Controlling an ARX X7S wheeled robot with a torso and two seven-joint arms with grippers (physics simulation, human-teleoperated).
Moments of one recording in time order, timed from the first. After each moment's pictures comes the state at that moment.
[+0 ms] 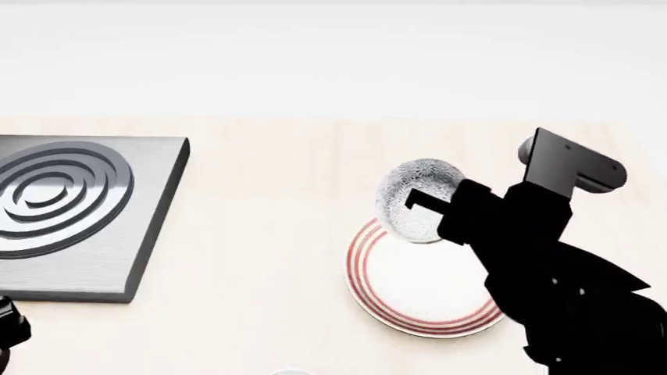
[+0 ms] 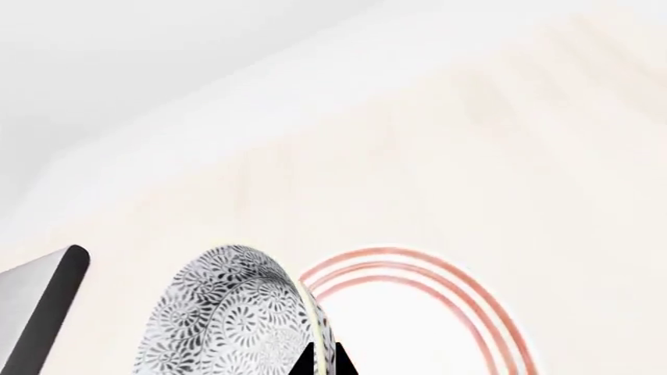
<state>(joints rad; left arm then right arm) -0.30 -0.32 0.01 -0.23 -0.35 -0.08 -0.50 1.02 0.24 -0.06 0.66 0.69 0.79 0.19</state>
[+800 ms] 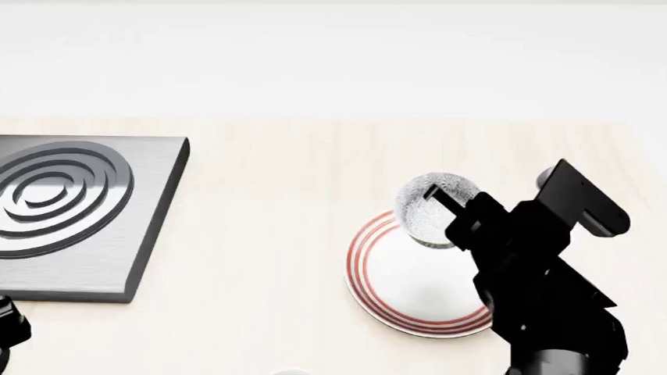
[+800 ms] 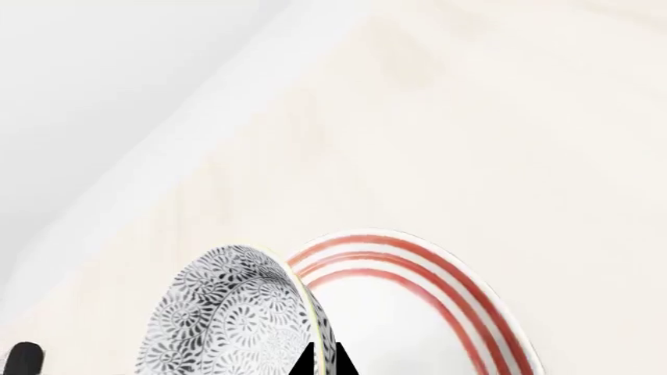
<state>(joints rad) -0.31 -0.33 0.01 -0.24 -0.36 -0.08 -0.51 1.21 0.15 0.24 1.28 0.47 0.43 0.14</state>
